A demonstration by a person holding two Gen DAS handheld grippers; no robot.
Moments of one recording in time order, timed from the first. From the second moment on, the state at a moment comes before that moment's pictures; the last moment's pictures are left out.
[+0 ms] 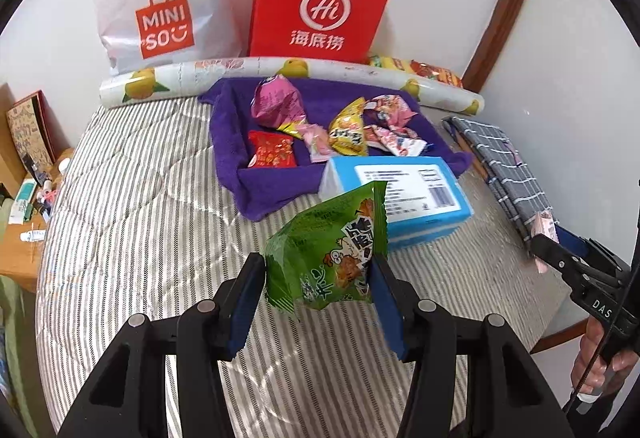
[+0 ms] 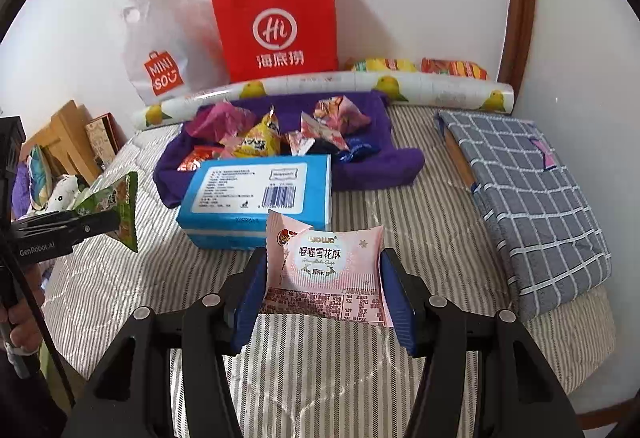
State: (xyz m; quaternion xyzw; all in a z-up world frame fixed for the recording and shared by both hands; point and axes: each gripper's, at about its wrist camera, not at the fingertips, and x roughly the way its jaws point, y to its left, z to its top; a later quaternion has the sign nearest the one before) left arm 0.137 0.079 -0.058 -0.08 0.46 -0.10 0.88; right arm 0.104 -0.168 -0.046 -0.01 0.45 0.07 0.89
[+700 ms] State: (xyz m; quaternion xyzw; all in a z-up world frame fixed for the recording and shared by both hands) left arm 0.122 0.047 -0.004 -0.08 0.42 -0.14 0.89; right arm 0.090 -0.170 0.004 0.00 0.40 0.09 0.91
